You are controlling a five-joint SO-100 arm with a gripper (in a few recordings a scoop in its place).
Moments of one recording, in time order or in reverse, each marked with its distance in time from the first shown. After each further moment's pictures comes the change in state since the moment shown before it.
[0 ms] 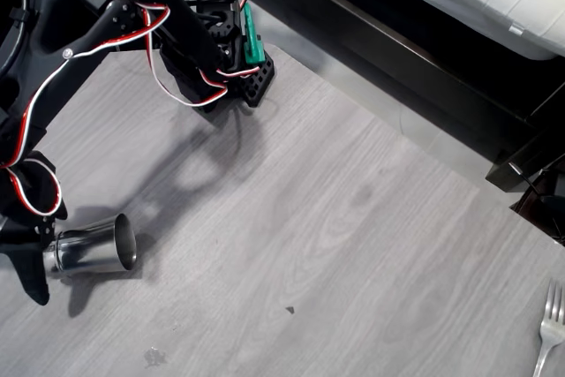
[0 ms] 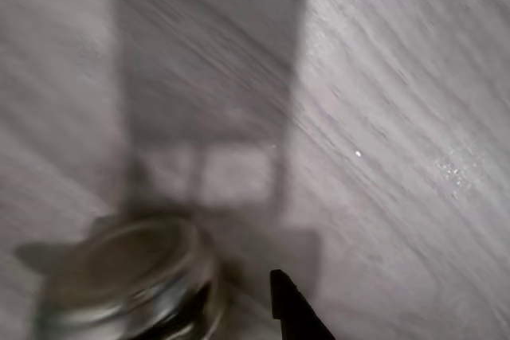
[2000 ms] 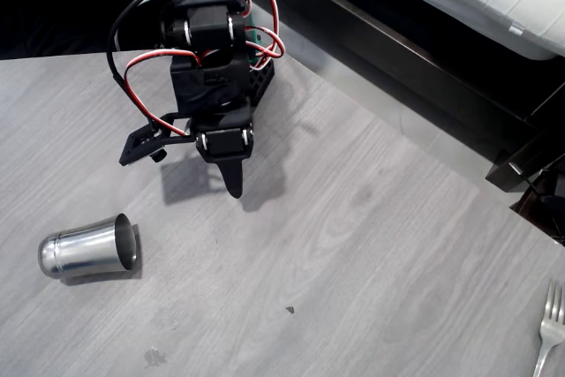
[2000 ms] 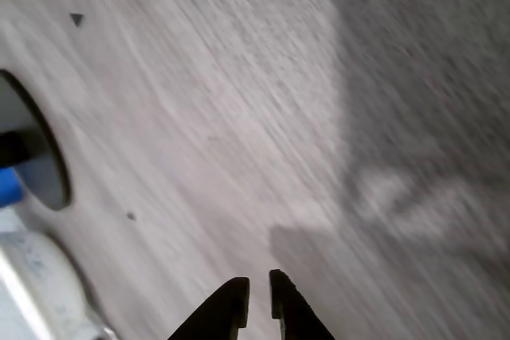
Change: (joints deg) arm -45.4 114.8 84.2 -5.3 45.5
